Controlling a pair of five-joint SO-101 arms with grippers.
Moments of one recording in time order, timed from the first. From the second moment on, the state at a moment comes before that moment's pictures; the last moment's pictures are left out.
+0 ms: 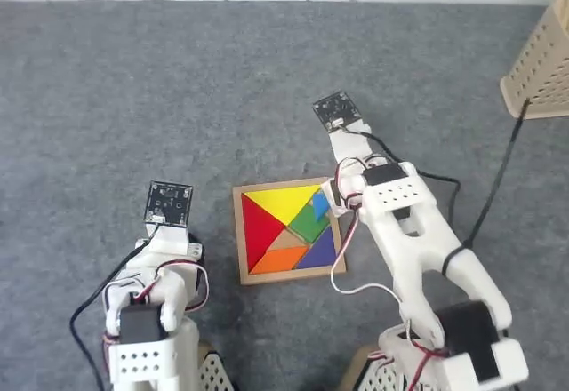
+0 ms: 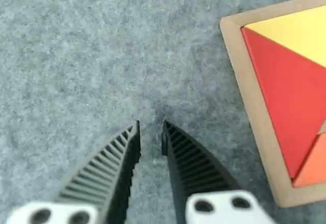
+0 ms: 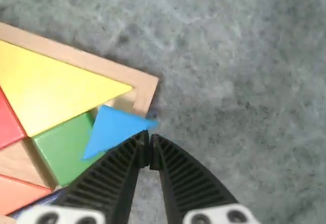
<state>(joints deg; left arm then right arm) -11.0 -103.4 97.1 72.6 -6.1 -21.1 -9.1 41.0 45.7 9.7</state>
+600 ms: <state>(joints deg) -11.0 -103.4 97.1 72.6 -6.1 -21.0 5.5 29.3 45.9 9.7</state>
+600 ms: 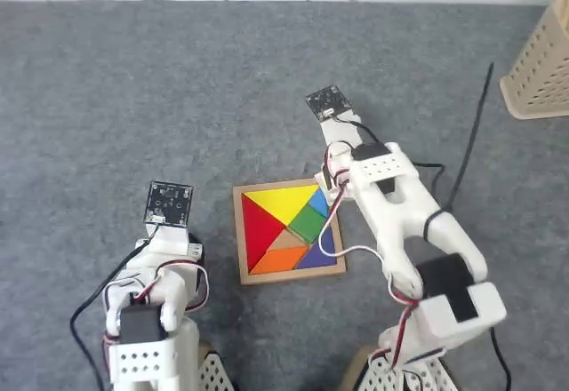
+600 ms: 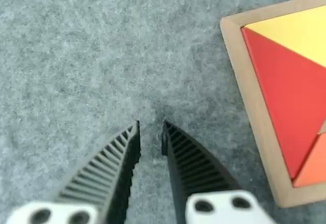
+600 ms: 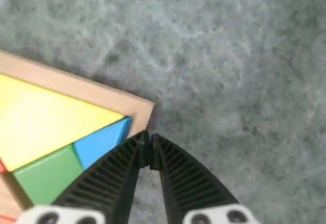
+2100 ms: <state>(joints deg) -11.0 -103.4 97.1 72.6 -6.1 -20.1 -28.0 44.0 57.6 9.7</state>
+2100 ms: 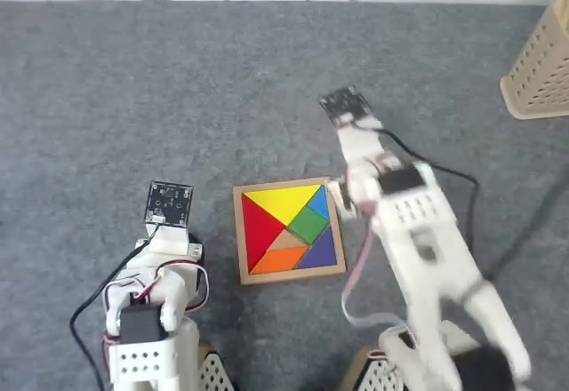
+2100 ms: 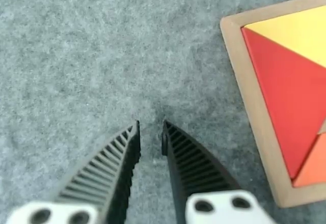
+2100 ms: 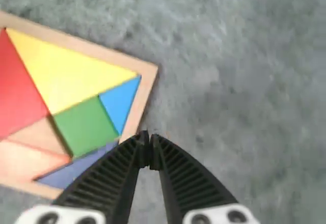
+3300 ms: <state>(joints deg) -11.0 -103.4 97.1 72.6 -6.1 1.0 -103.0 95.5 68.5 22.6</state>
